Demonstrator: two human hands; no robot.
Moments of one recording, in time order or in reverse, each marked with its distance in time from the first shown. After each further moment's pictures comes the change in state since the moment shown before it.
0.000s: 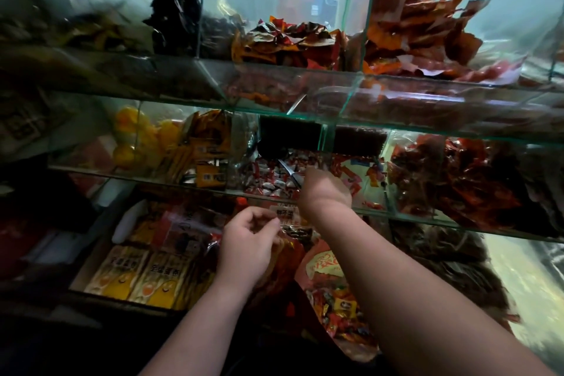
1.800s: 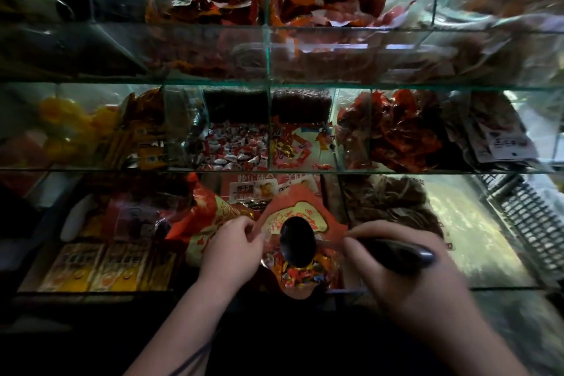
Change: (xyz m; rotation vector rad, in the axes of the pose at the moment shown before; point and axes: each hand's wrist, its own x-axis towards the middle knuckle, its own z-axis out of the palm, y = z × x) left_hand -0.050 -0.020 0.041 0.771 -0.301 -0.002; right_hand -0.199 0.178 -0.038 0.631 0.169 -0.153
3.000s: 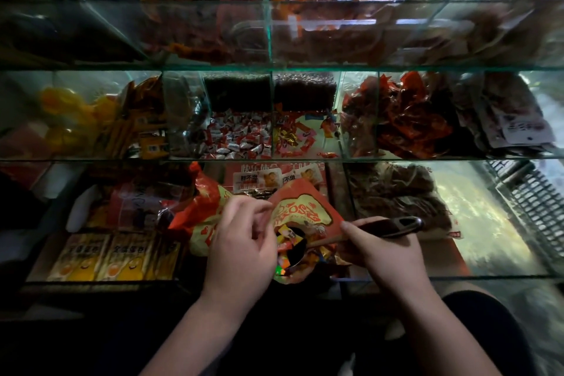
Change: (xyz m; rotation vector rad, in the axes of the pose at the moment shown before) left_hand -0.048 0.019 -0.012 -0.240 0.290 0.417; right_hand 0.025 0.067 0.049 0.563 0.103 0.532
